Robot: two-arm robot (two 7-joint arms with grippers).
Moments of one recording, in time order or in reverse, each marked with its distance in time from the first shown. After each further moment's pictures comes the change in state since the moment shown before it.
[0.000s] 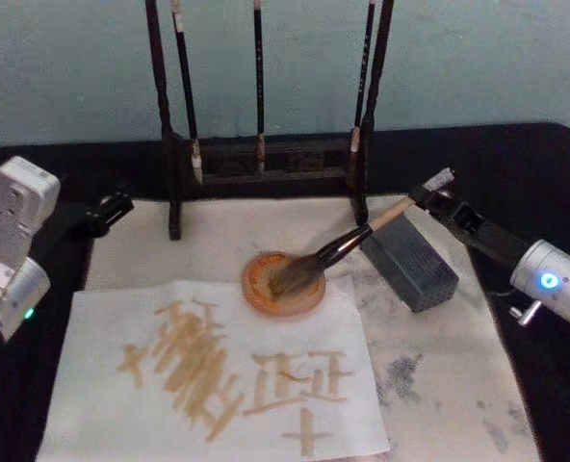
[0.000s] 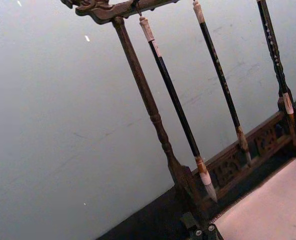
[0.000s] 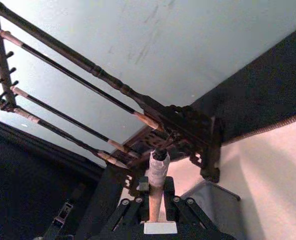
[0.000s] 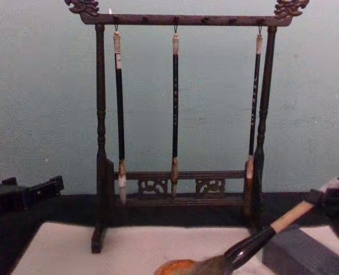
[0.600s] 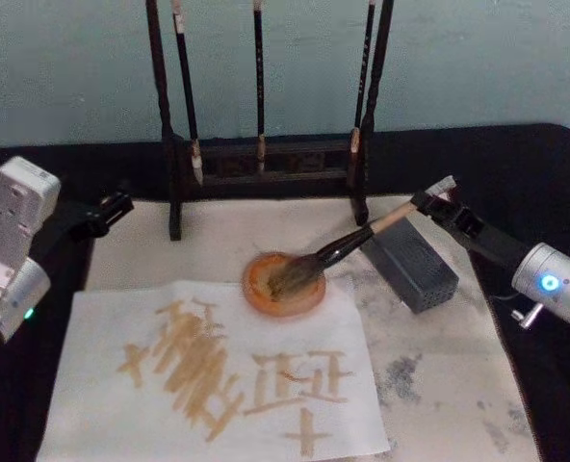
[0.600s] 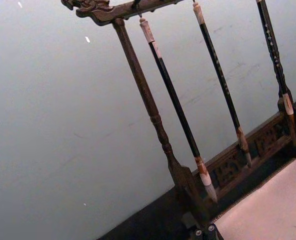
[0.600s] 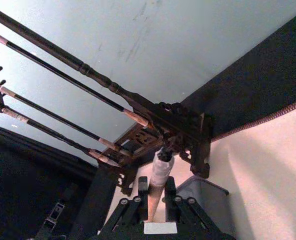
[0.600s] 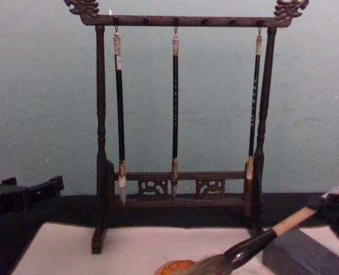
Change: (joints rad) left arm 0.000 0.000 0.000 0.000 0.000 0.000 0.000; right arm -0.003 0.008 -0.005 -0.005 0.009 0.005 -0.037
